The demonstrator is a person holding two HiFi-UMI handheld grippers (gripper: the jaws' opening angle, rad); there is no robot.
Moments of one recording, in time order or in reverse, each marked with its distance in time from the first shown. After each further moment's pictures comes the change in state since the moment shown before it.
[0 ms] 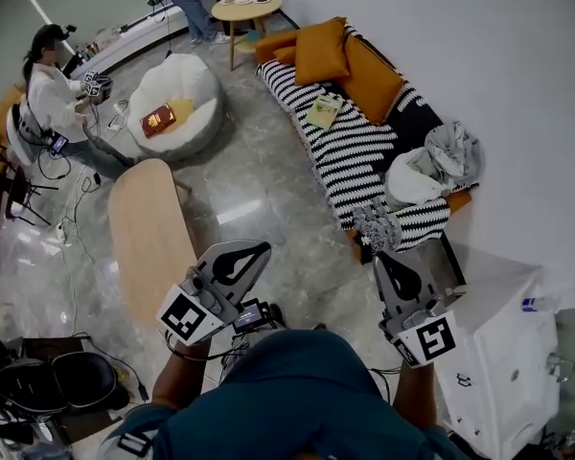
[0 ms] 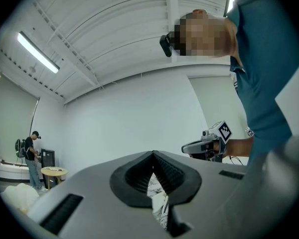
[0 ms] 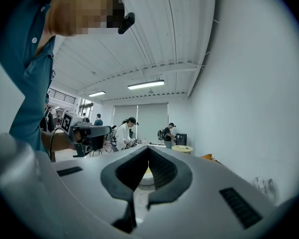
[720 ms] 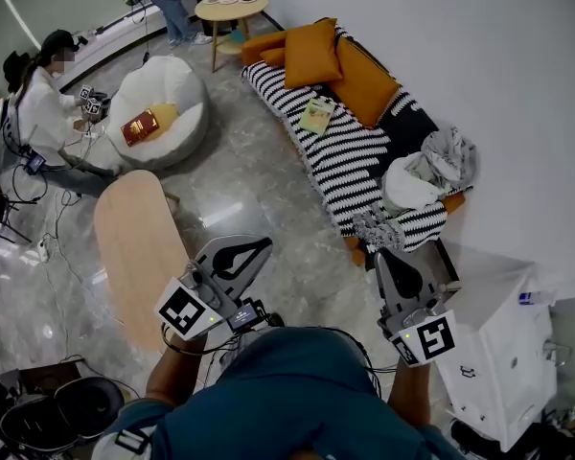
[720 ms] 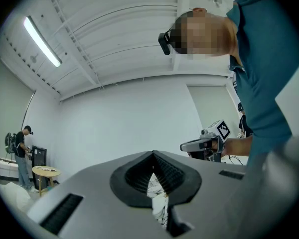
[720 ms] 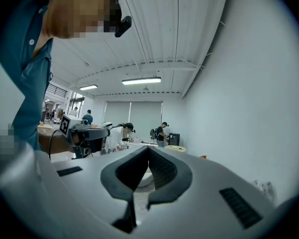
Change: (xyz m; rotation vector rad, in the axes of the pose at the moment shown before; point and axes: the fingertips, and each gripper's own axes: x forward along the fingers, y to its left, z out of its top) left arm -0.038 0.114 -0.015 -0.031 -0.055 -0.101; right arm 0.107 0.034 0.009 -0.036 0.029 -0.110
